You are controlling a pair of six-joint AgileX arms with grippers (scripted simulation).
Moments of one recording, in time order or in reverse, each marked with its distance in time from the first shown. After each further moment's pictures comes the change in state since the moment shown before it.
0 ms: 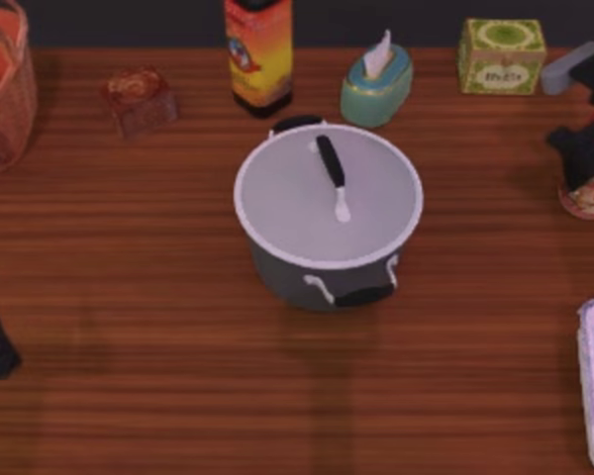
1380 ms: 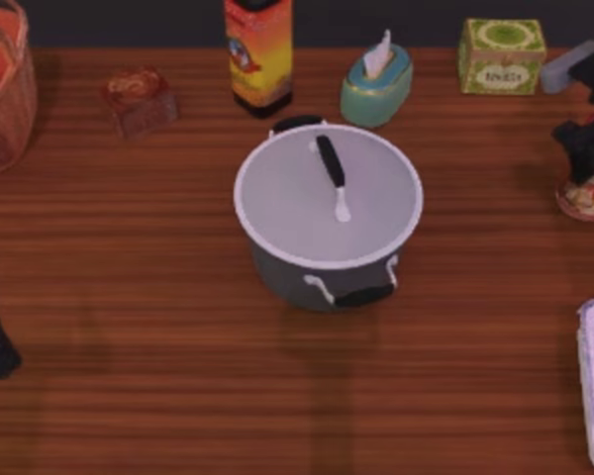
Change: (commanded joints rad) left arm 0.000 0.000 0.000 0.000 0.000 0.000; right arm 0.000 0.000 0.000 0.000 0.000 0.000
